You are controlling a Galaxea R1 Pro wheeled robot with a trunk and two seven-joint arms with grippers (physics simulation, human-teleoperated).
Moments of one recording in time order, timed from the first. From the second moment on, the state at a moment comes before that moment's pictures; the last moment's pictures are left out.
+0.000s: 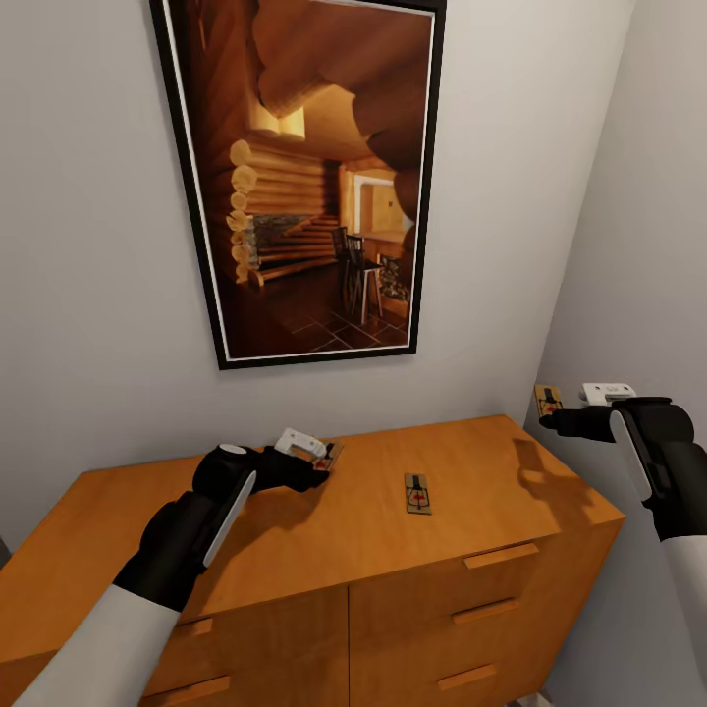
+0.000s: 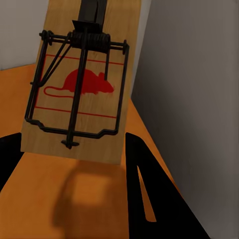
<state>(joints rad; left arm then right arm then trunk) -0.68 0.03 -0.30 -1.32 -0.02 0.94 -0.34 -0.83 -0.38 -0.06 -1.21 -0.08 1.04 0.13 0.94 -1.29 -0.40</state>
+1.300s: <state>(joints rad) -0.68 0.05 -0.24 -1.31 -0.02 0.96 -0.34 -0.83 -0.11 0.07 -1.25 -0.09 1.04 -0.02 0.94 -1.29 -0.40</state>
